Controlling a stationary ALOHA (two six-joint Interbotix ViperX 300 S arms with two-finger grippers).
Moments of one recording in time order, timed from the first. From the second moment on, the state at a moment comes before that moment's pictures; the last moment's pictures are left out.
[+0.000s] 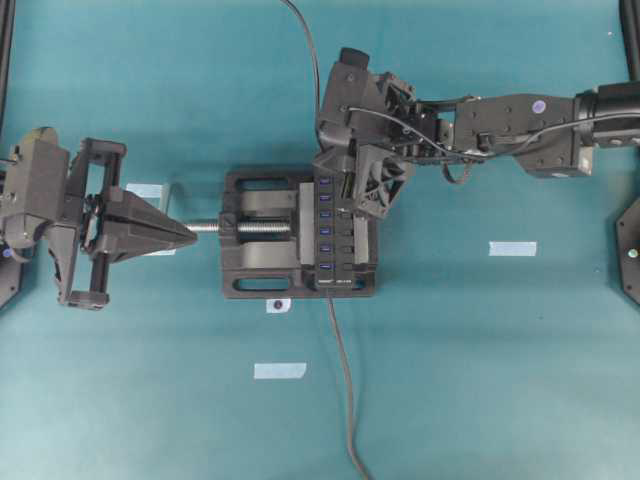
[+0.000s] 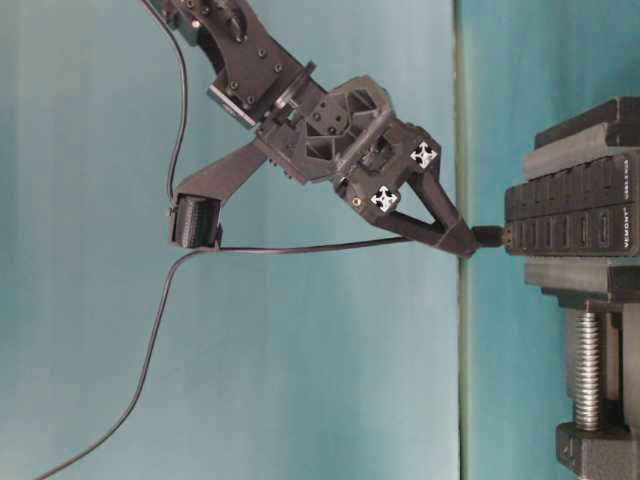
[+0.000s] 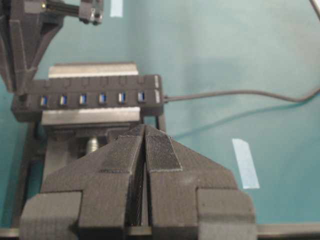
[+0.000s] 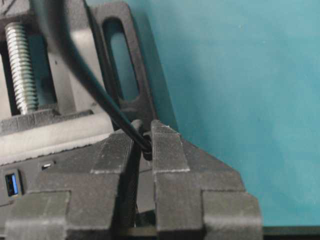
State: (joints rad) left arm -0.05 -0.62 1.07 0.01 -0.10 -0.02; right arm -0.20 0.10 0.52 -0.19 0.18 0.19
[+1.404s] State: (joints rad) left arm -0.05 -0.63 1.06 0.01 -0.10 -0.03; right arm -0.01 -0.12 0.54 -0.13 0.30 0.26
